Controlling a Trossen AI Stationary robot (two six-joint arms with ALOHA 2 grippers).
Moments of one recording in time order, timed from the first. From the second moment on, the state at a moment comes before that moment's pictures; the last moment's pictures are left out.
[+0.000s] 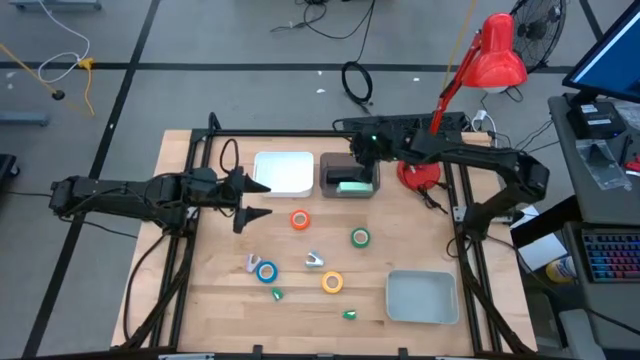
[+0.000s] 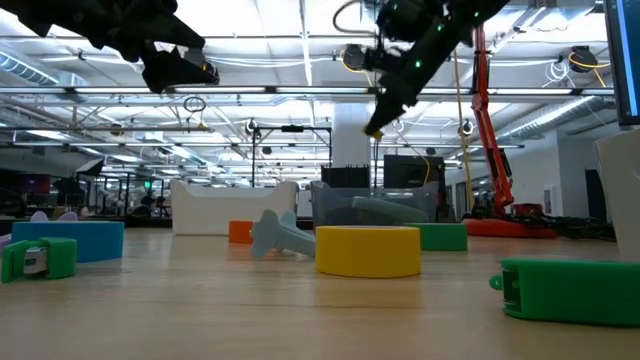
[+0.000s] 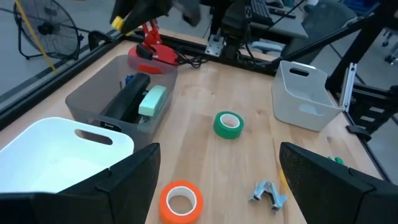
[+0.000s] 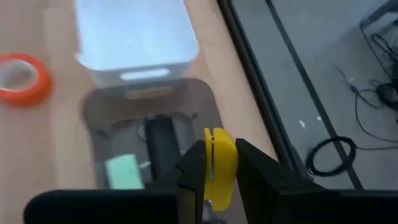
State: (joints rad) left arm 0.06 0.73 0.53 -0.10 0.00 -0.20; right arm -0.43 1.51 1.19 -0.46 0.11 -0.28
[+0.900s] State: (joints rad) left arm 0.06 0.73 0.53 -0.10 -0.19 -0.26; right arm -0.46 1.73 1.19 -0.53 0.02 -0.36
